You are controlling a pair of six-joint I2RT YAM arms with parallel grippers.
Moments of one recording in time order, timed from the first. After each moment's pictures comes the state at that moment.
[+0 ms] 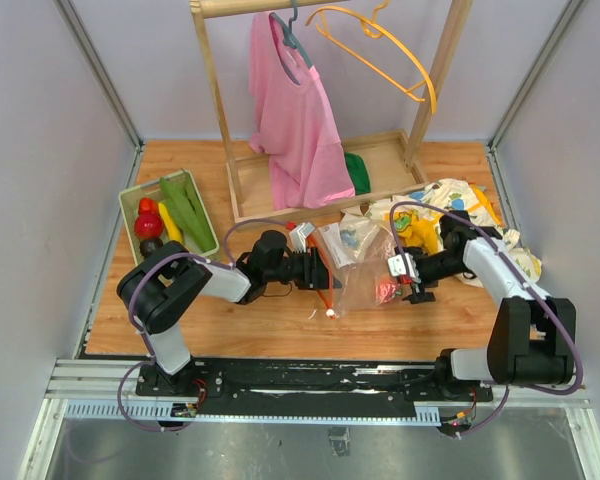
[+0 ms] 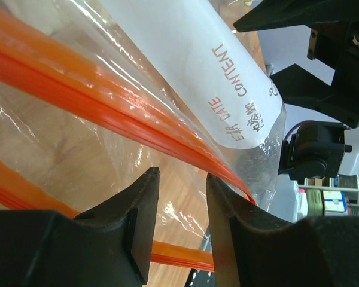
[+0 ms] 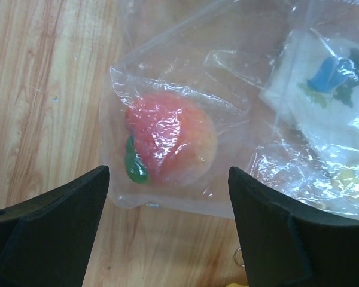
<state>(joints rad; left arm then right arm) -0.74 1.75 0.62 0.76 0.55 -0.85 0.01 1.34 0.84 -1.05 -0.79 -1.91</state>
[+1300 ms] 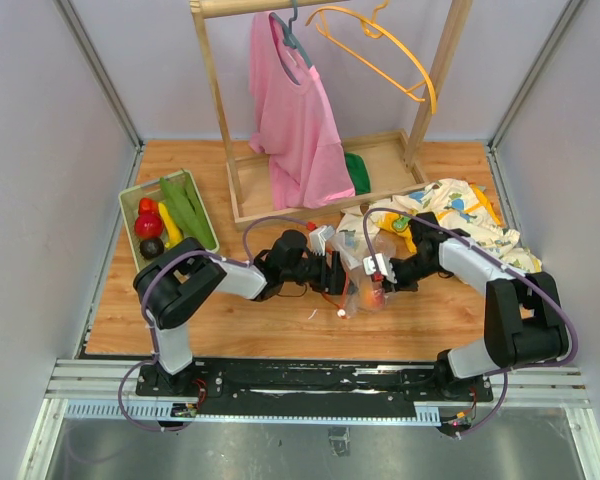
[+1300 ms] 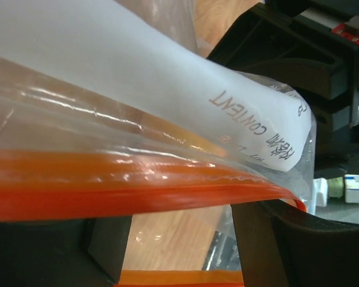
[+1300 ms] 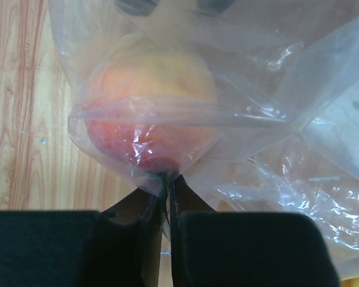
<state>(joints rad) -0.82 1.84 0.75 0.70 0.55 -0.80 0.20 1.46 0.79 -0.80 -0.68 -1.58</state>
